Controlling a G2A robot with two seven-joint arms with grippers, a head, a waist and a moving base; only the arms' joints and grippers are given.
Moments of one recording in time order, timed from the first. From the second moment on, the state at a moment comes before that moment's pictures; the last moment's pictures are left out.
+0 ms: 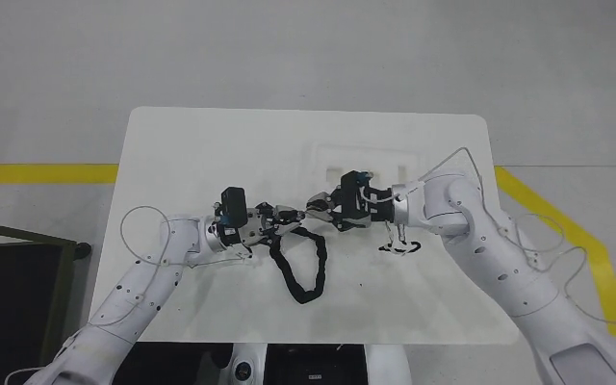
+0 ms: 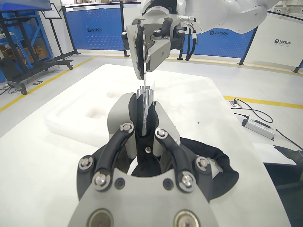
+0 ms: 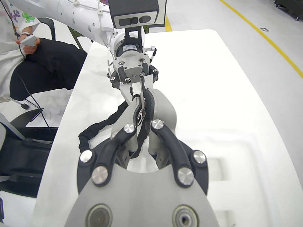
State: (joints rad) left arm 1.07 -1.01 -1.02 -1.35 1.50 -0.93 0.71; right arm -0.78 -1.05 0.86 -1.56 -0.83 -0.97 0.31
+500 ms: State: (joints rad) left arm 1.18 -0.98 -1.14 -1.39 1.39 -0.92 0.56; right arm -0.88 -1.02 0.97 -1.64 -0.79 -0.99 0.29
